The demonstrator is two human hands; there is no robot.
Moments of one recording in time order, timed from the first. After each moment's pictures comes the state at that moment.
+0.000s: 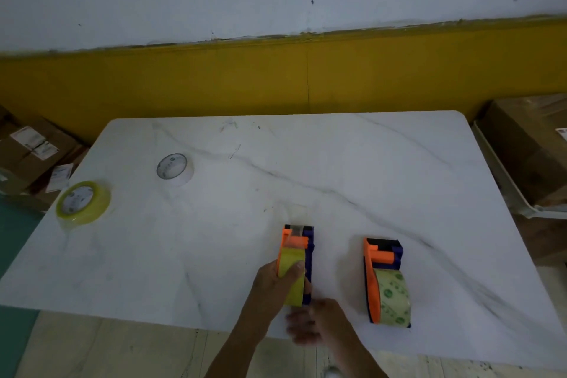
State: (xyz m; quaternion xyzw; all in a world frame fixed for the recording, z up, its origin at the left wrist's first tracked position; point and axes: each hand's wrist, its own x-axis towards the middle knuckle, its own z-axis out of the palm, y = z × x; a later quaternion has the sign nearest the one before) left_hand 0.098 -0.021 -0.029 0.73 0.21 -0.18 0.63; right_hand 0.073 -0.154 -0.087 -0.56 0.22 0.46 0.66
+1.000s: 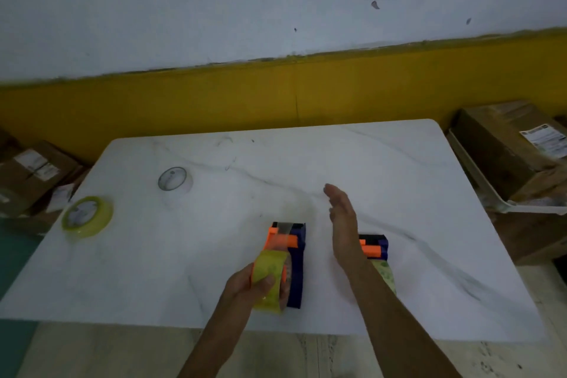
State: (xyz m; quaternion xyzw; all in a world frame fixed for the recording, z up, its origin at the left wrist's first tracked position) left_hand 0.059 0.011 -0.006 0.68 0.14 -0.15 0.71; right_hand 0.192 -0.179 -0.036 -0.62 0.12 0.05 0.77
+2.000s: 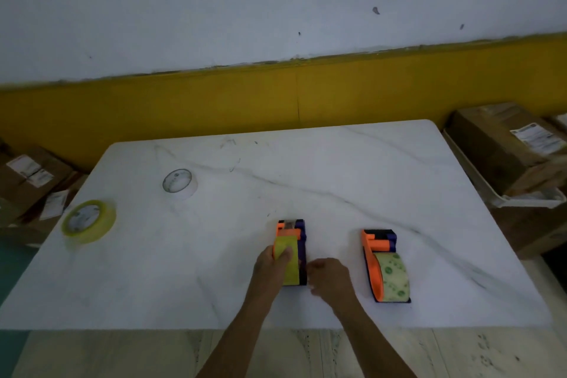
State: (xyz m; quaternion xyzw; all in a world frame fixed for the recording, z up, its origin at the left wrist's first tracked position) left_hand 0.107 0.009 -0.046 0.79 0.23 -0.14 0.55; right_hand 0.108 -0.127 -0.063 -0.83 0.15 0.25 0.48
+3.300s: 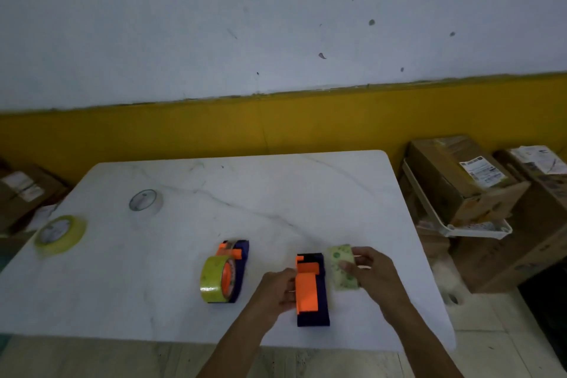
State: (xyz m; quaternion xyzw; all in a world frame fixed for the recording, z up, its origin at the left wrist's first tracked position) left_hand 0.101 -0.168 -0.003 0.61 0.32 -0.27 0.67; right_hand 0.120 -0.373 0.002 -0.74 0.15 0.13 0.64
